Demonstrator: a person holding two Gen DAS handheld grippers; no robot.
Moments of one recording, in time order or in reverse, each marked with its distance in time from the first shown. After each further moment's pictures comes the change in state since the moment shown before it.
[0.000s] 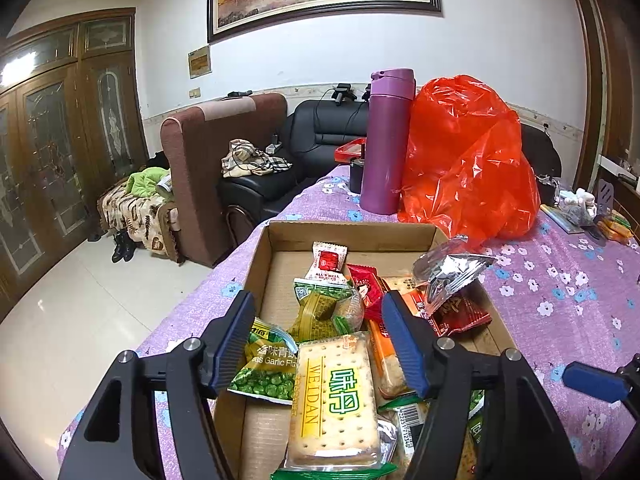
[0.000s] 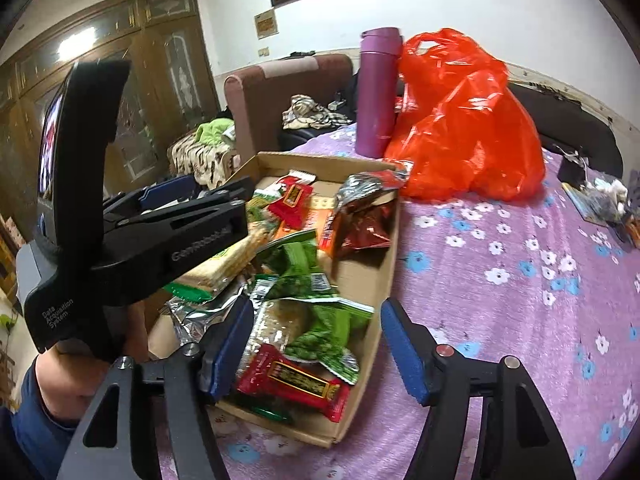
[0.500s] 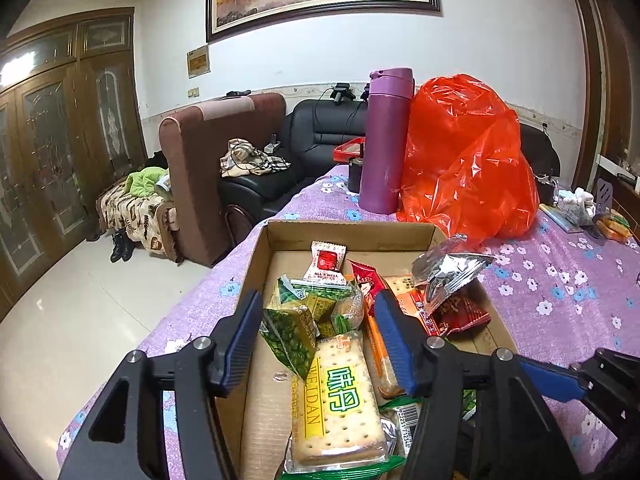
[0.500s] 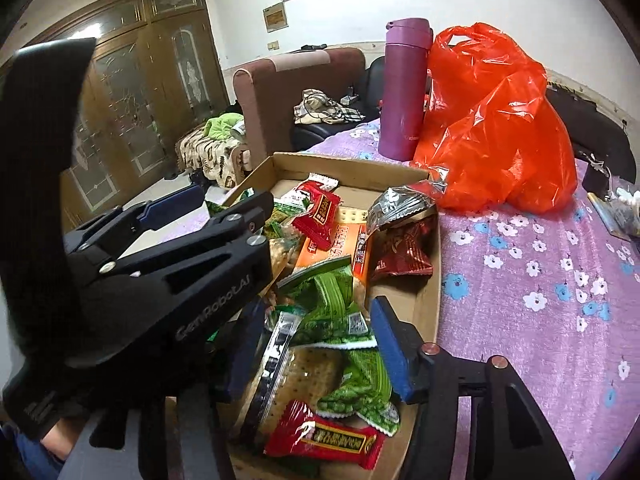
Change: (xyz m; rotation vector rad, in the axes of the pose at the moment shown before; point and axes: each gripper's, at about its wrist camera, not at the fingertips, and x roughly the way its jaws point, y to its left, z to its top) left arm 0.000 0.000 -0.001 -0.001 0.000 -0.008; right arm 0.031 0.026 0.021 -0.040 0.038 0.036
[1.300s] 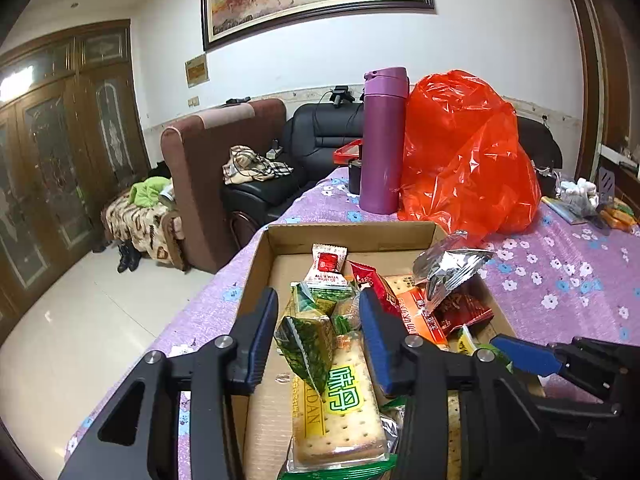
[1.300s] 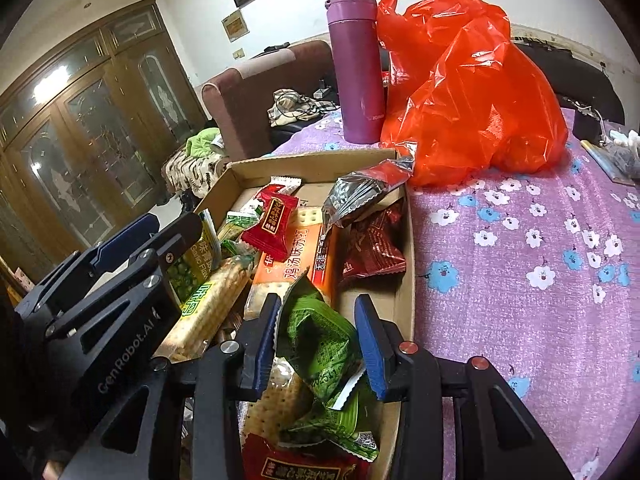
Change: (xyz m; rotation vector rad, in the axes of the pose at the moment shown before) left arm 0.000 -0.006 0.001 0.039 -0.009 0.019; right arm 0.022 -0.035 0.004 0.174 0.009 0.015
